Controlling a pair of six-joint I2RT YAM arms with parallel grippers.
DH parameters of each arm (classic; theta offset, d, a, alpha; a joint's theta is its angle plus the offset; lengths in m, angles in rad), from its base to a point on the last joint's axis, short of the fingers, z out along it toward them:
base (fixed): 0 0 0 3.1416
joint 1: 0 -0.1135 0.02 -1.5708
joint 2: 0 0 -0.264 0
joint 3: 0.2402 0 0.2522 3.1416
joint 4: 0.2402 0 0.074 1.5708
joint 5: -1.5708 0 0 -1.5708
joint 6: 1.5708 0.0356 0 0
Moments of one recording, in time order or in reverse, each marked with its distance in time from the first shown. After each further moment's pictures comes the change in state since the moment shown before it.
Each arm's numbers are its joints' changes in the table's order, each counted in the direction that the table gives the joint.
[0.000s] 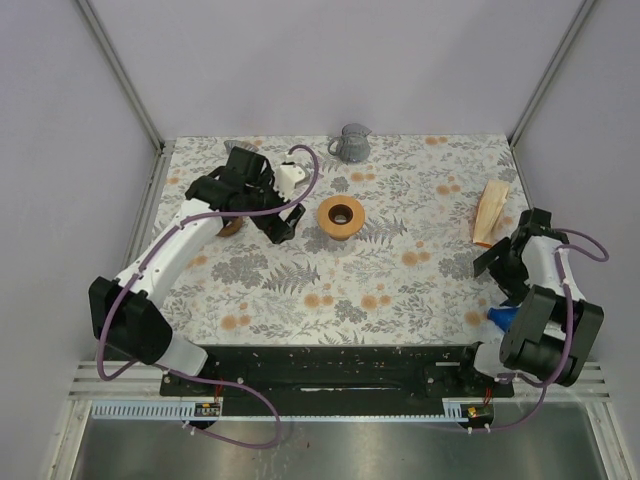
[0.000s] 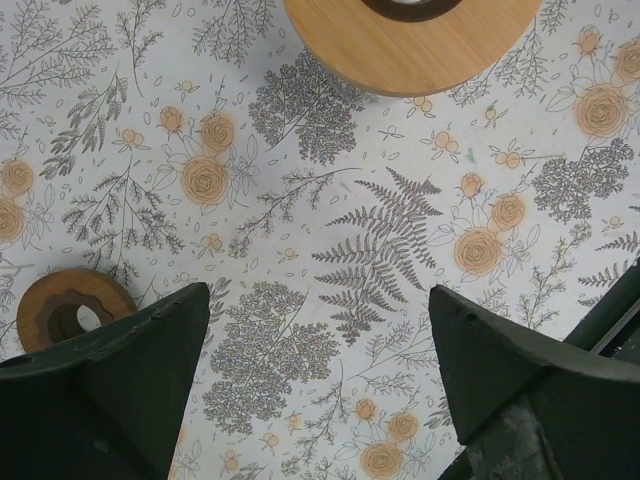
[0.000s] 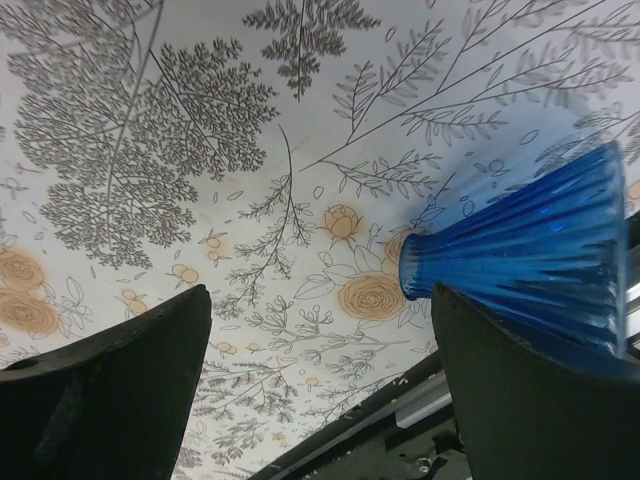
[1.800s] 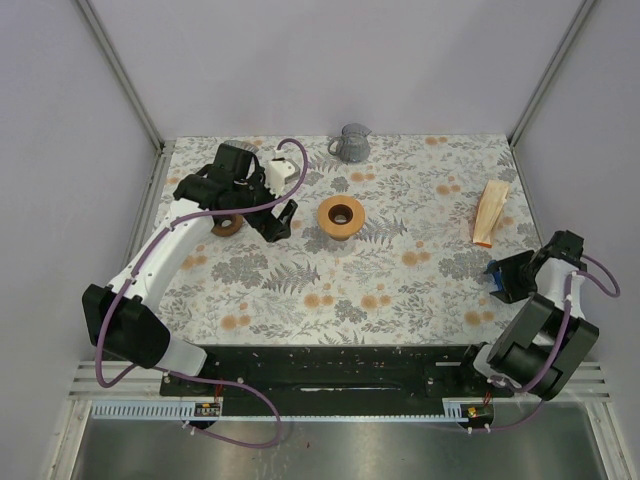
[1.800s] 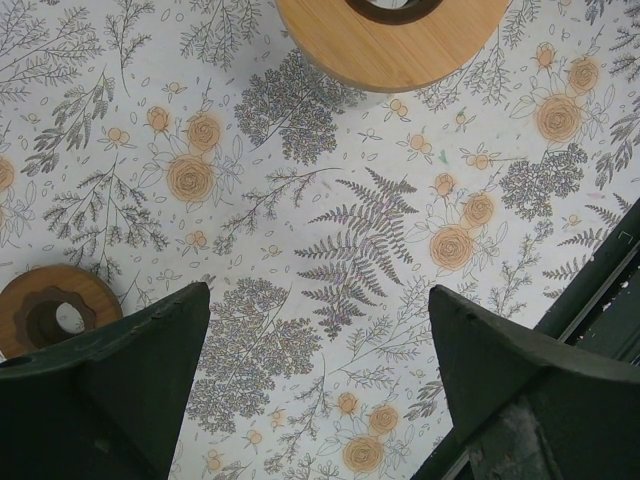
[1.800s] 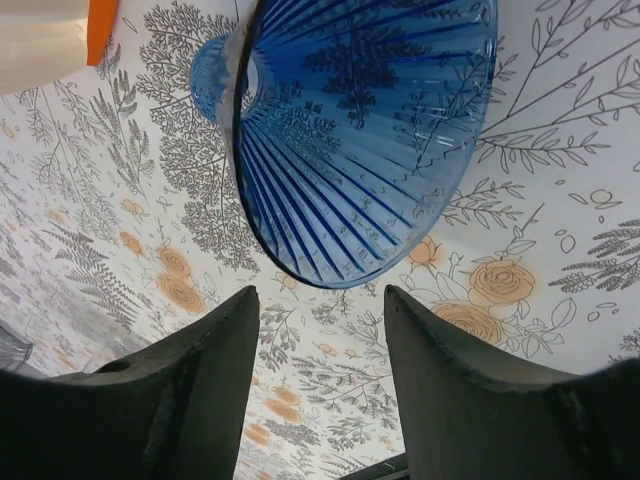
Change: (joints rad) left arm -0.059 0.034 0.012 0.037 -0.099 -0.011; right arm 0.249 0.047 -0.137 -0.191 0.375 0.063
